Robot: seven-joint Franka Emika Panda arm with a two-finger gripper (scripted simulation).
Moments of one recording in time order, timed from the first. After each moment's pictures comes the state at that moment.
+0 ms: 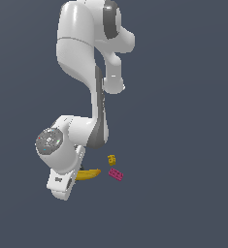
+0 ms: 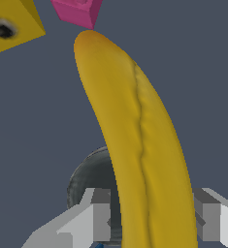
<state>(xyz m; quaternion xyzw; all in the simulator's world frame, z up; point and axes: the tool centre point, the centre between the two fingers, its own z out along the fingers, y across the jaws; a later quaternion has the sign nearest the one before) 0.136 -0.161 0.046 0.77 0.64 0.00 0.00</state>
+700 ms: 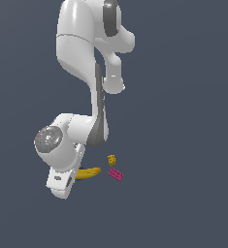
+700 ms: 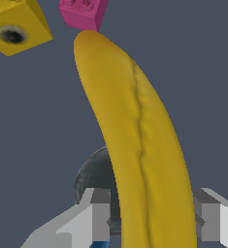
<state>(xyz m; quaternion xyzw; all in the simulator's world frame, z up) 0.134 -0.161 0.053 0.77 0.64 0.00 0.00</state>
